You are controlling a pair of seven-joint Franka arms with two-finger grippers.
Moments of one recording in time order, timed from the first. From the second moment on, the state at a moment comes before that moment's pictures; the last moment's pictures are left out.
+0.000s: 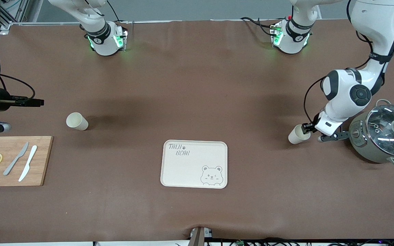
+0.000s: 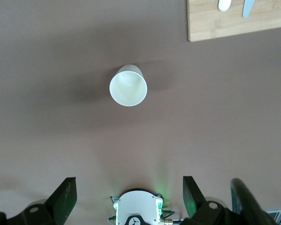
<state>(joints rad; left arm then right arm) 0.09 0.32 -0.11 -2.26 0.02 2.62 -0.18 -0.03 0.25 -0.14 -1.58 0.02 1.39 -0.03</state>
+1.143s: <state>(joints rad) -0.19 0.42 -0.14 -1.92 0.02 2.45 -0.65 -0.07 0.31 -0.14 -1.90 0.02 1.83 -0.12</state>
